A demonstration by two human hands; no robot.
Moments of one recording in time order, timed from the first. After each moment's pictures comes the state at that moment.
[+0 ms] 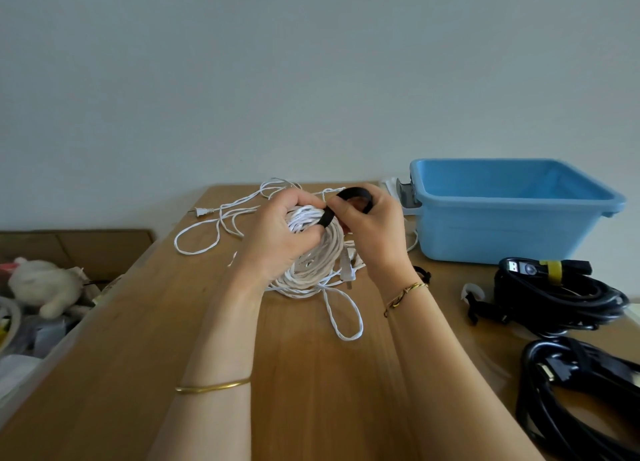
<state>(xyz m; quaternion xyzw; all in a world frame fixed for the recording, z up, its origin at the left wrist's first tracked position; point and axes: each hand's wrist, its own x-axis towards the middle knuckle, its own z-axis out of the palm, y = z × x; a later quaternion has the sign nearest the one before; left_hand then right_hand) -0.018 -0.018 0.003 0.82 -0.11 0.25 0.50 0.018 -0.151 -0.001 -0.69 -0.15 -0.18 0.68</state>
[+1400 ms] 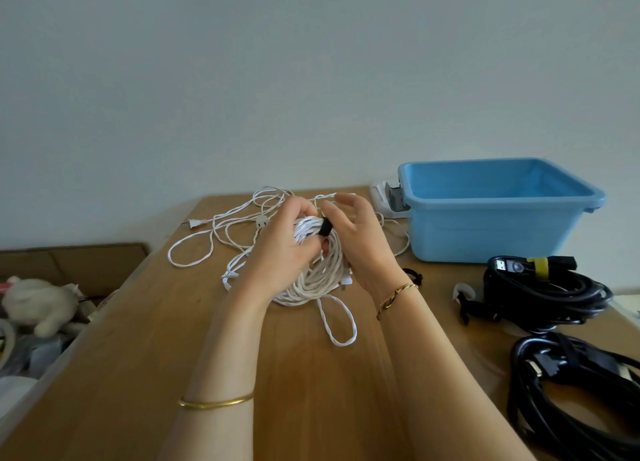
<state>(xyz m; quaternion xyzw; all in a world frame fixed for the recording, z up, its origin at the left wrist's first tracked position) -0.012 -0.029 -0.004 0.85 -0.12 0.21 0.46 0.023 -0.148 -0.010 -0.70 -0.08 -0.06 0.71</state>
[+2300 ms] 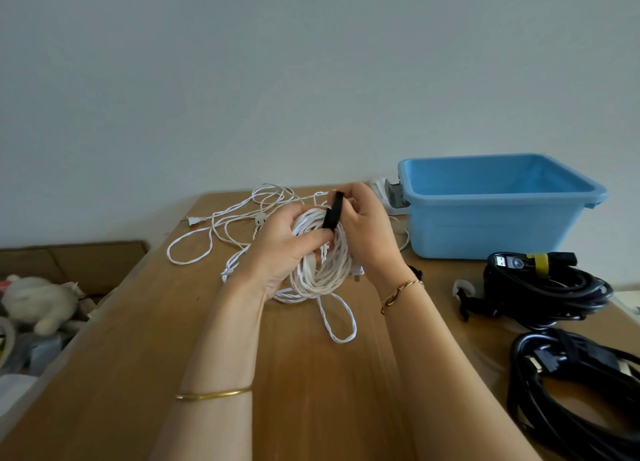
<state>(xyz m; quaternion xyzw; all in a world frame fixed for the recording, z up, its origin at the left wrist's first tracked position) -0.014 -0.035 0.003 0.77 -0.09 0.11 0.63 0.019 -0.156 0.000 -0.72 -0.14 -0.13 0.67</state>
